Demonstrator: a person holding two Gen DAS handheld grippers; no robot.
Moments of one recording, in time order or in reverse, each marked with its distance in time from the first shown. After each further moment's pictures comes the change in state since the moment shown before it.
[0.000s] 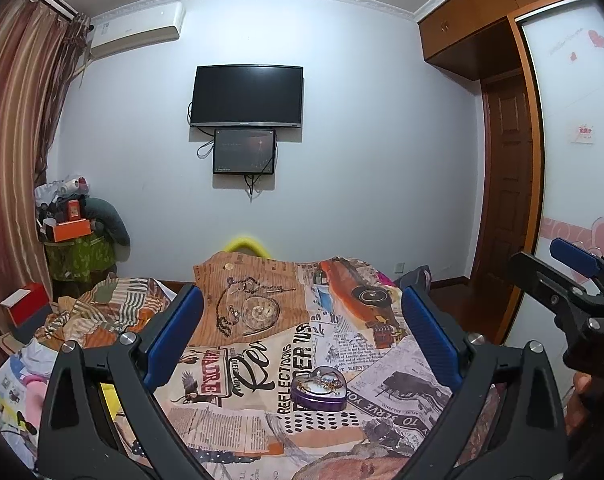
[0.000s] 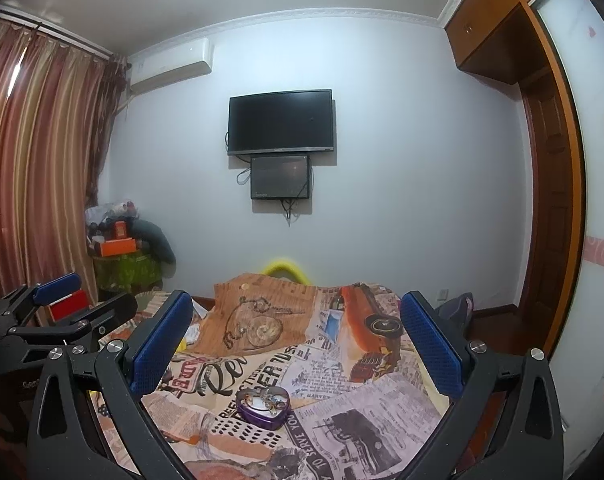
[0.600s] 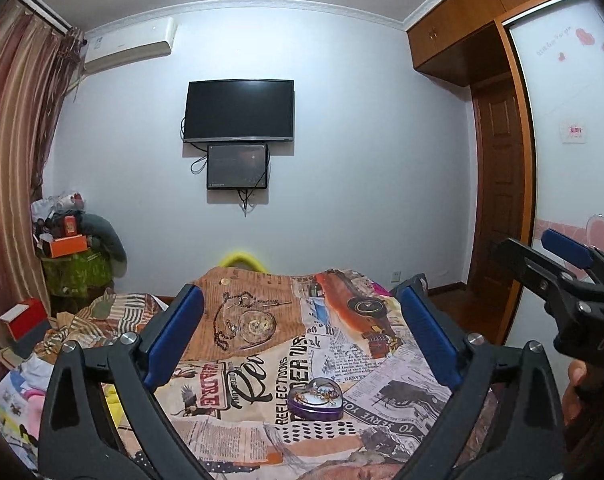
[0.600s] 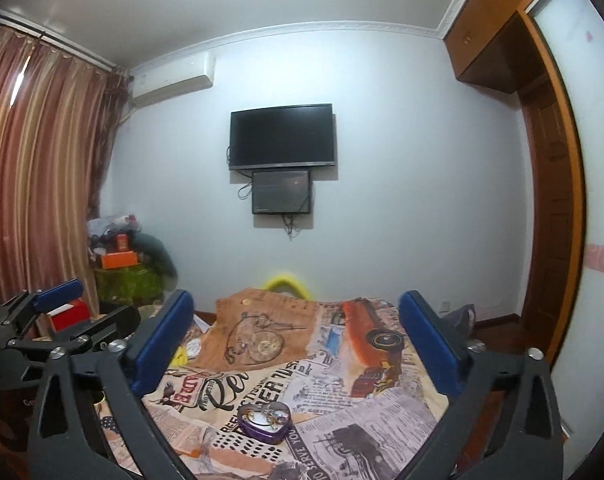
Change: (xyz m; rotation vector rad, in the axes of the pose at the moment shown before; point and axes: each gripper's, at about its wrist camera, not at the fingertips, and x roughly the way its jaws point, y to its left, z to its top) left arm 0.000 -0.003 0.010 0.024 -0.044 -0.019; right arm 0.014 0.011 0.012 0.010 -0.057 -0.004
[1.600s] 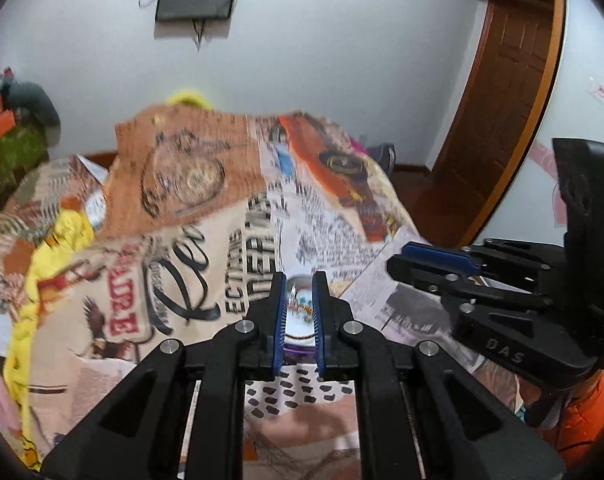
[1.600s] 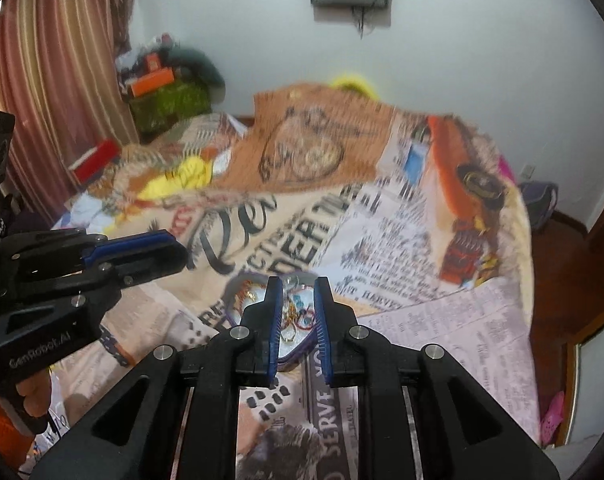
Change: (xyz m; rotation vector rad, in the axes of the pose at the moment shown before) left arm 0.196 0.024 -0.090 -0.096 0.556 -0.199; right arm 0.189 -0.015 -0.109 -0.078 0.681 0.271
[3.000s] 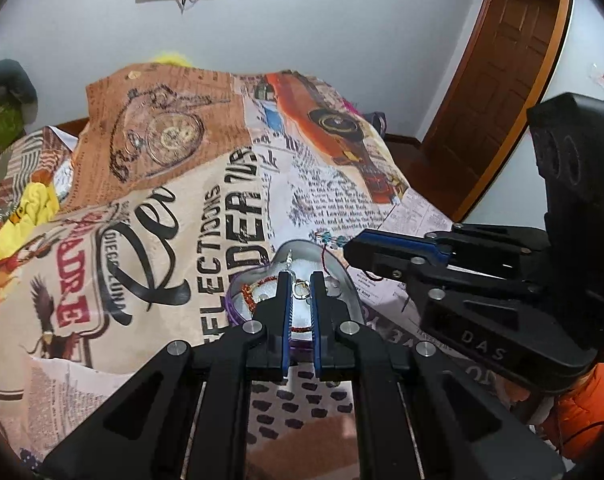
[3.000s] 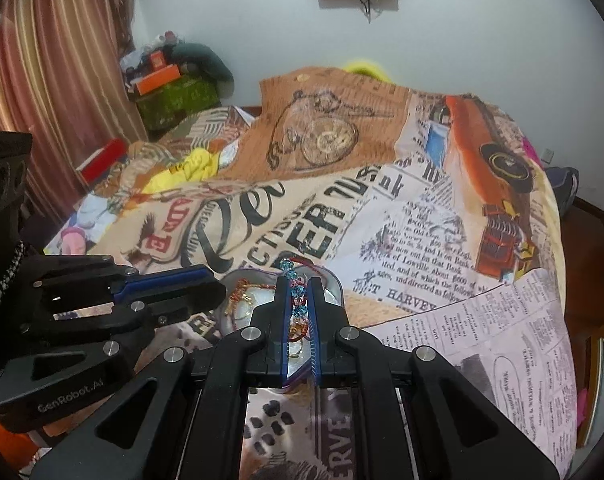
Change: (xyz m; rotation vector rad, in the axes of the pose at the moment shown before) left arm 0.087 0.014 -0.029 -0.007 0.143 -0.074; right arm 0.083 -0.012 -0.020 0.036 0.094 0.089
